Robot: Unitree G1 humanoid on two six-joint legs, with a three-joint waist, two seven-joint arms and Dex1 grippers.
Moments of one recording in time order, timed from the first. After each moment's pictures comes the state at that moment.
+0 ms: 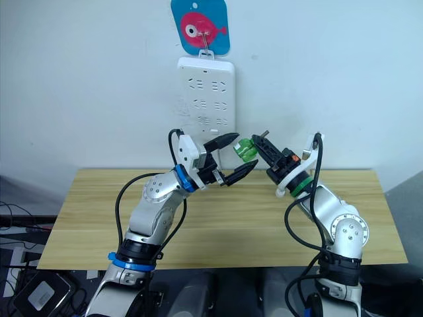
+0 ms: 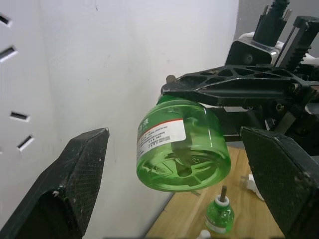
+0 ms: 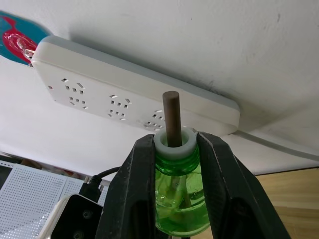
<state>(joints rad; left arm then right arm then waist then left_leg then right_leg) -0.50 0.15 -0.12 0.00 -0.28 0.06 -0.76 -0.40 -0.11 -0.31 -0.27 1.52 0.87 -0.13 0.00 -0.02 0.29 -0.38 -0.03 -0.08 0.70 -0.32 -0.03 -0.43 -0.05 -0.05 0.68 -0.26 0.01</state>
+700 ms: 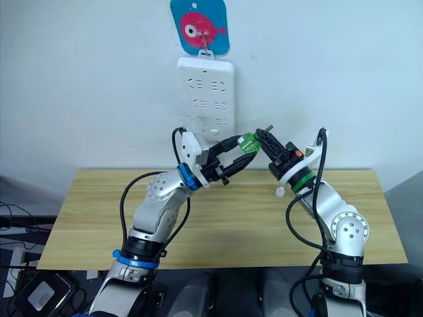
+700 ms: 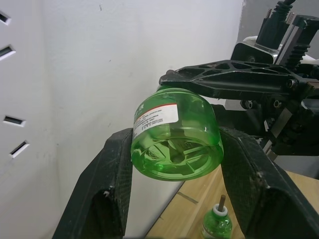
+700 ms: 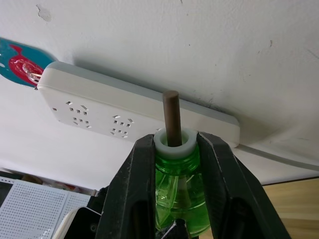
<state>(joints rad) -0.52 0.13 -0.12 0.04 -0.29 0.07 -0.75 -0.40 -0.15 -0.23 -0.27 1.59 0.77 -0.18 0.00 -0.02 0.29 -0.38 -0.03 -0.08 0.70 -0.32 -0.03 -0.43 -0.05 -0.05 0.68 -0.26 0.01</state>
